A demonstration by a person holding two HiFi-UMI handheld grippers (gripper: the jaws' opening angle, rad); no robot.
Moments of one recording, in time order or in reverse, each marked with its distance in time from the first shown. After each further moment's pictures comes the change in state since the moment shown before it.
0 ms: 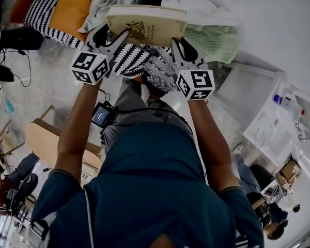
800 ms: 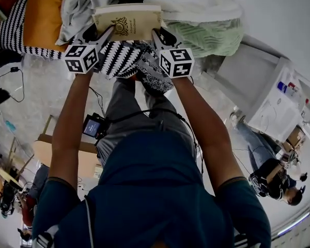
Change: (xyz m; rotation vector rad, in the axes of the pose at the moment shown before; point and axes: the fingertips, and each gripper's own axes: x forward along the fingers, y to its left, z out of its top) left arm 0.123 0.109 -0.140 -0.153 0.282 -0.065; right arm 0.137 -0.059 -0.141 0.188 0.267 -0.085
